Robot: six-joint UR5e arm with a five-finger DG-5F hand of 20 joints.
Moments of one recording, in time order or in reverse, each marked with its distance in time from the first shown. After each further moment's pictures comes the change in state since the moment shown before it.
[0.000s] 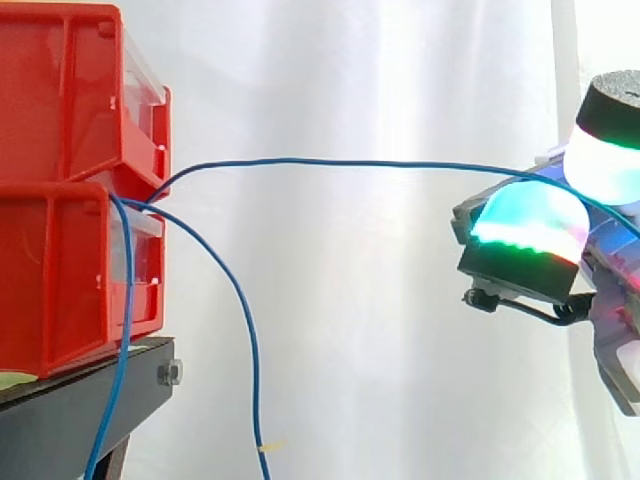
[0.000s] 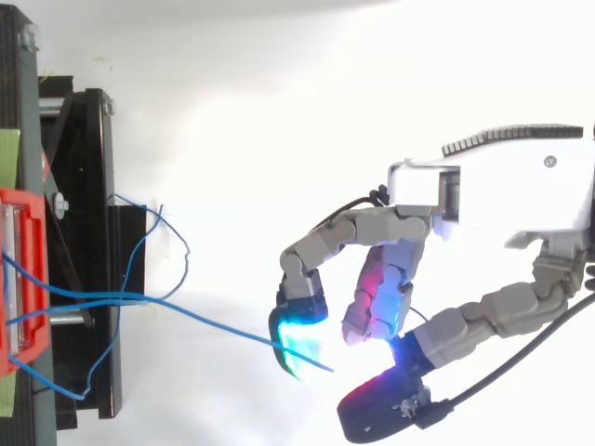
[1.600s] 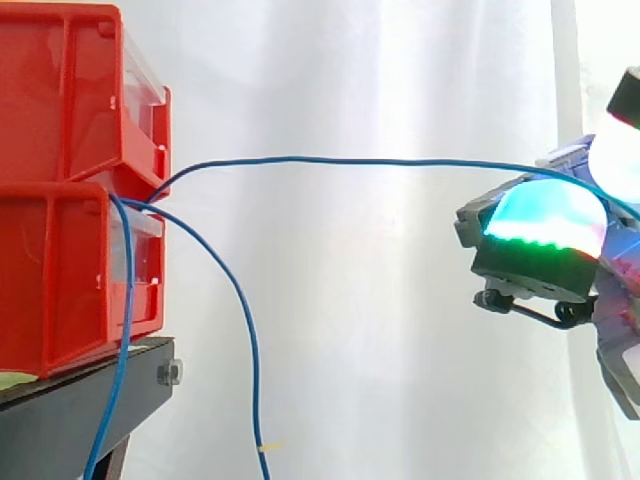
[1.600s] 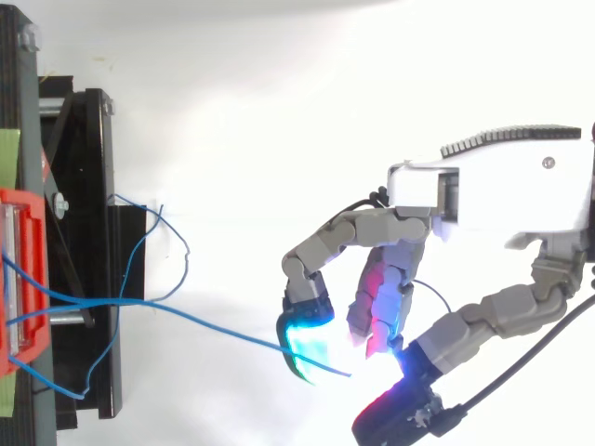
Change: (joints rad) arm -0.001 -0.001 -0.001 0.000 -0.005 -0.001
